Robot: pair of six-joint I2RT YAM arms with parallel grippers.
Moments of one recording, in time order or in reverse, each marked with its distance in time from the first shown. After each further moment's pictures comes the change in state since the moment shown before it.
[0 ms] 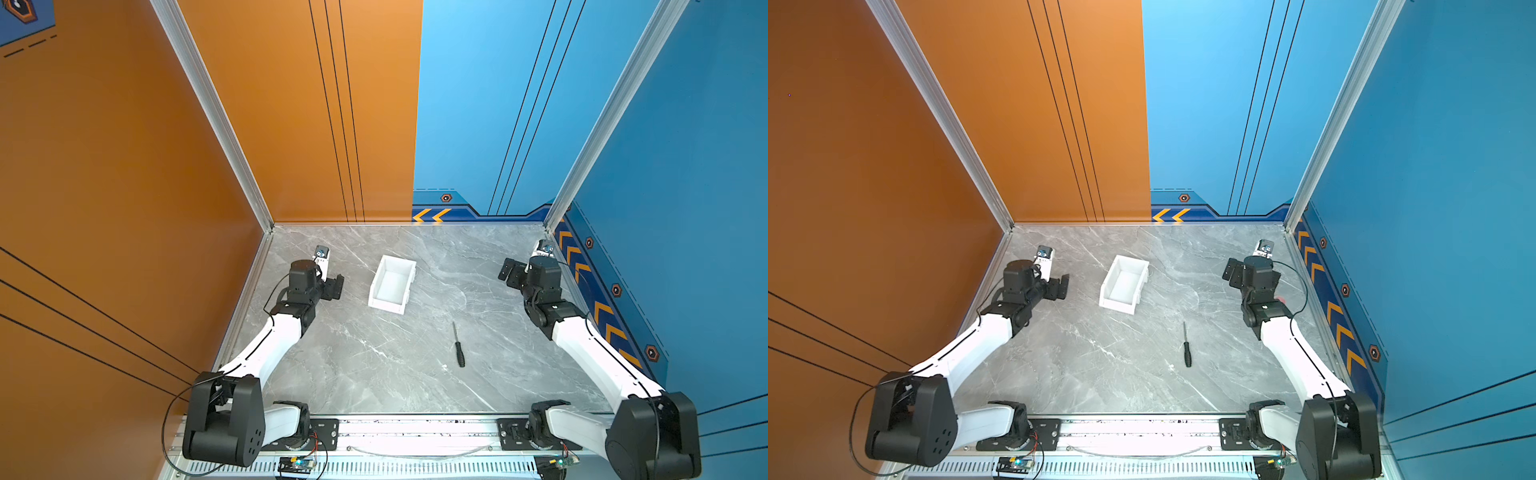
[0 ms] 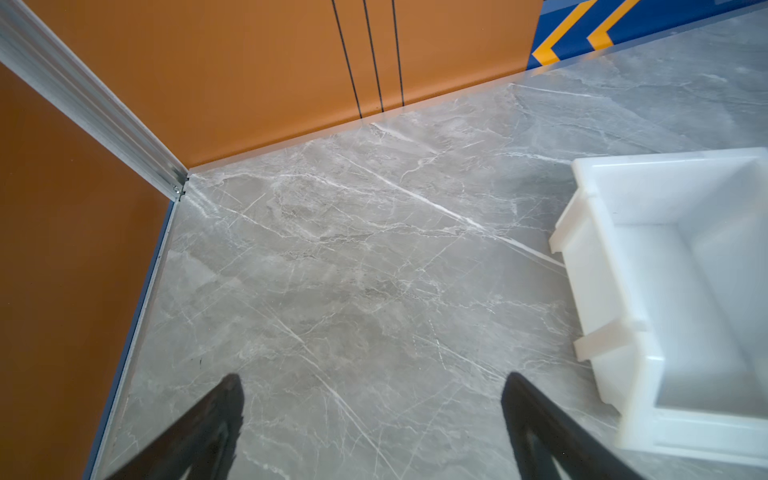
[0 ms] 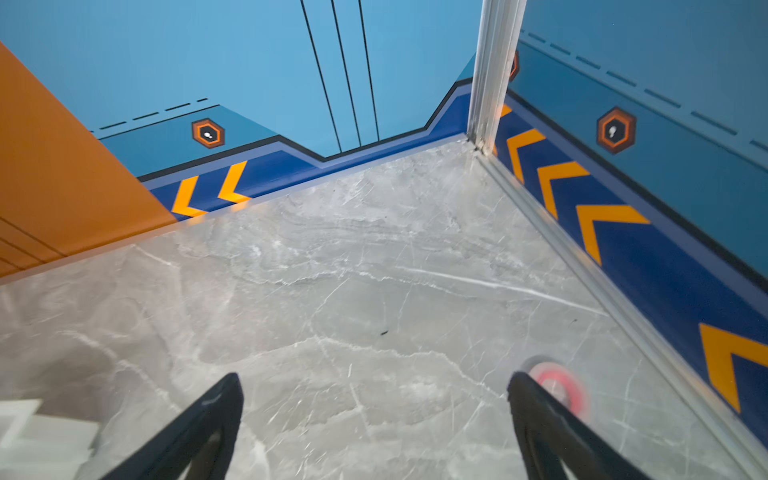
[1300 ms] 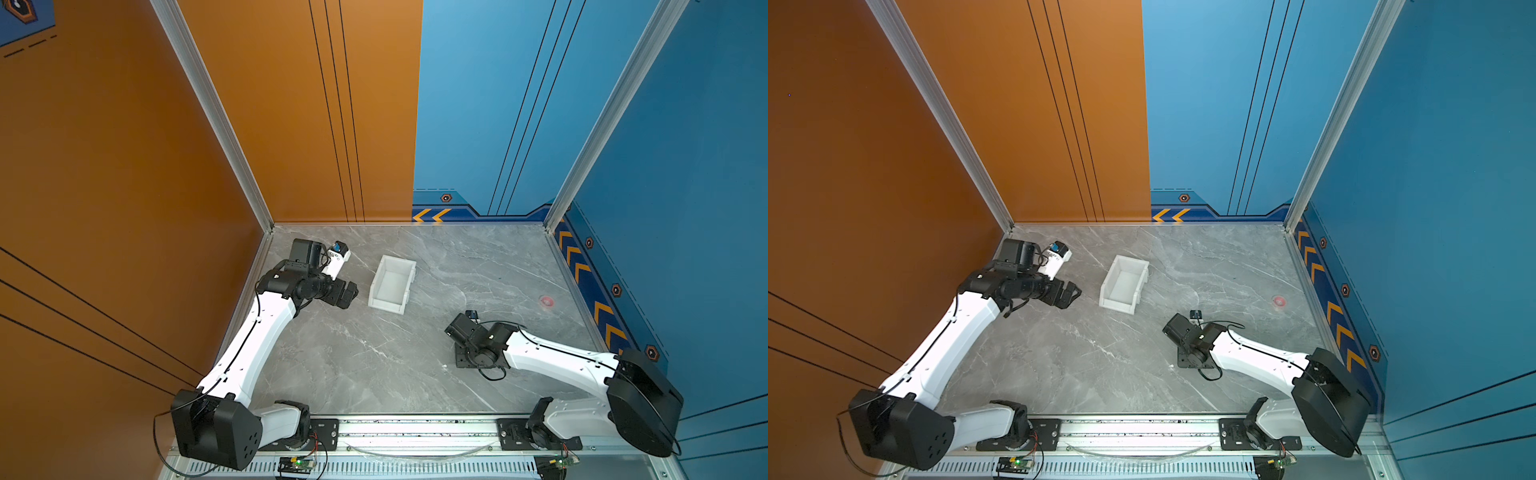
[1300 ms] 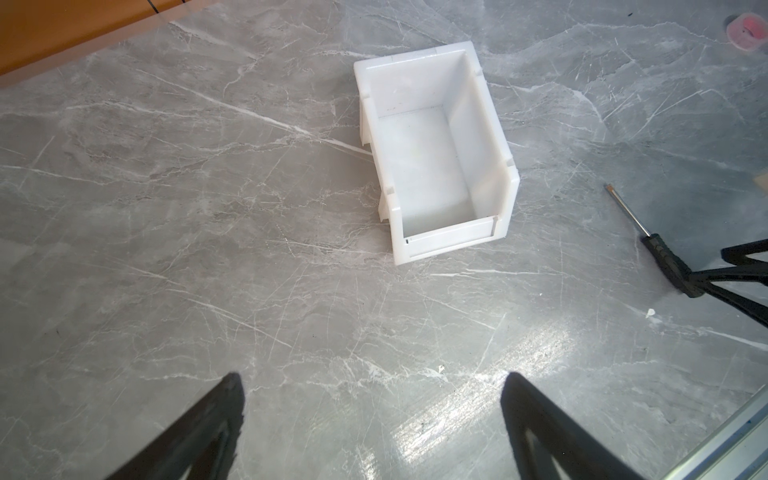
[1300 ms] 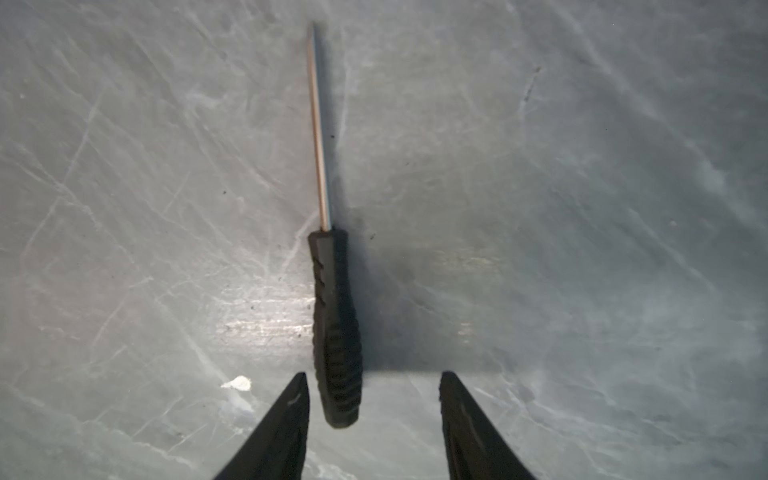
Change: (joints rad) left arm -0.076 0.007 0.381 -0.742 0.259 0.039; right arm 0.723 0.225 -0.051 -0.596 -0.056 0.479
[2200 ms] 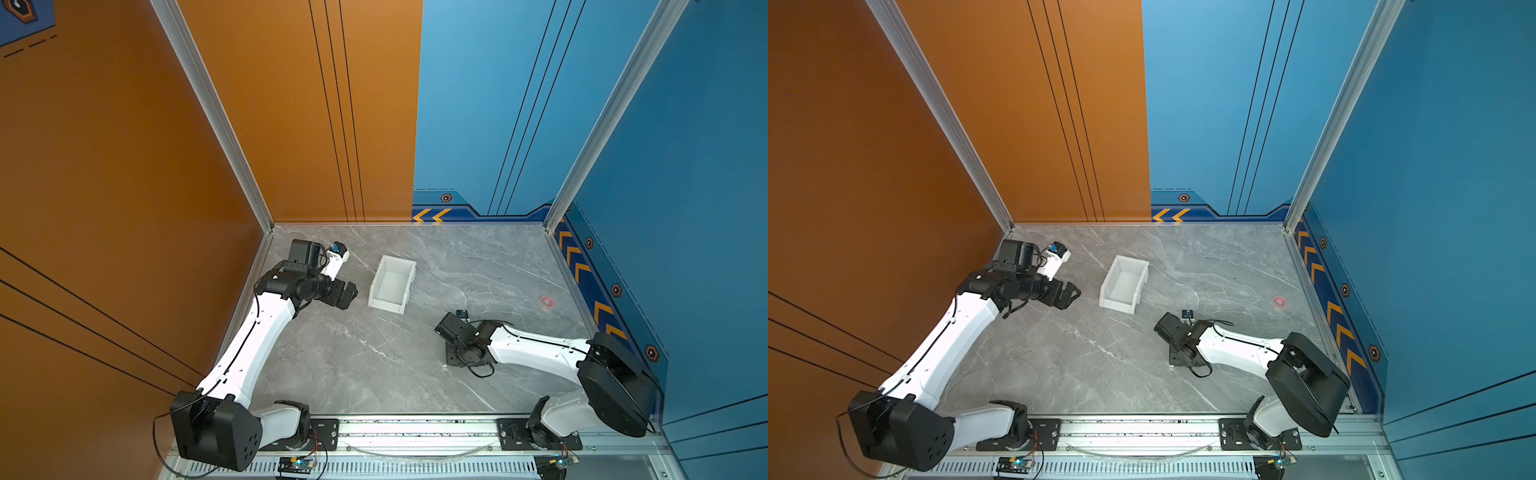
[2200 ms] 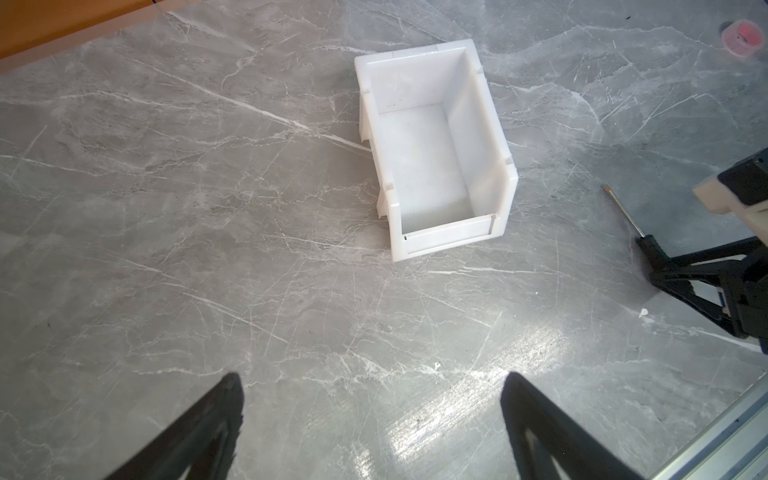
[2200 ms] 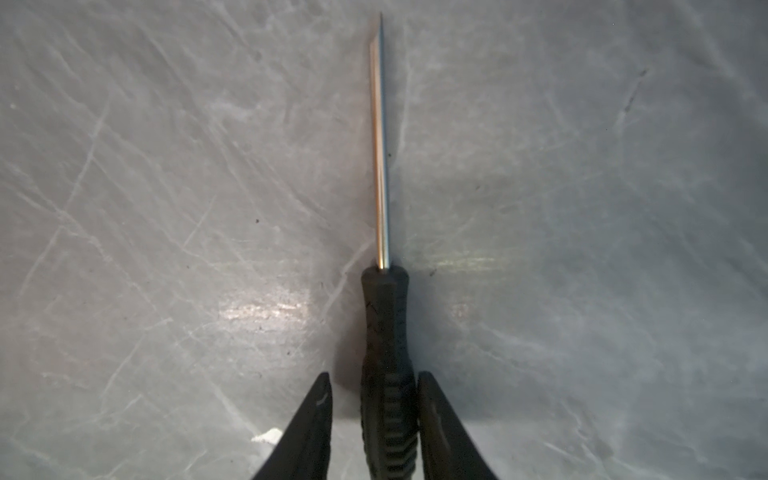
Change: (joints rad) left arm 0.008 -0.004 -0.007 -0.005 0.011 -0.014; right arm 0.008 0.112 0.017 0.076 -0.011 0.024
